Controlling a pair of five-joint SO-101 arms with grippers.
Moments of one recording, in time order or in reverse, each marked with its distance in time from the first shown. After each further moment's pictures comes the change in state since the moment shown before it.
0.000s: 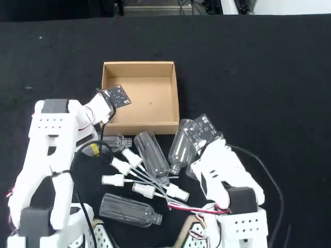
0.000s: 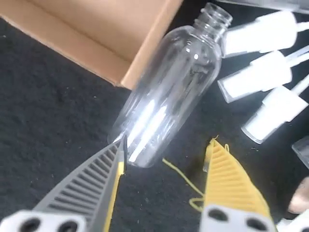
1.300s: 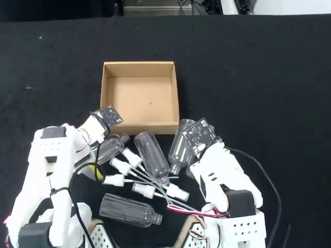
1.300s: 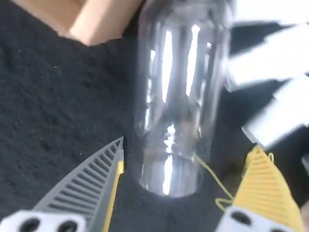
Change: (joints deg) left arm -4.6 -8.8 23.7 -15.6 2.4; right arm -0.4 -3.5 3.3 -0.3 0.1
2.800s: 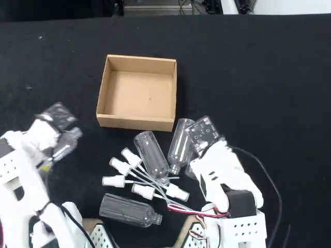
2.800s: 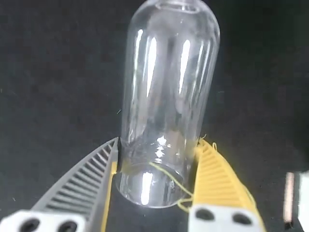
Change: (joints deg) left arm -28.8 -12.3 -10.1 16.1 -17.6; right arm 0.0 0.0 -2.2 -2.6 -4.5
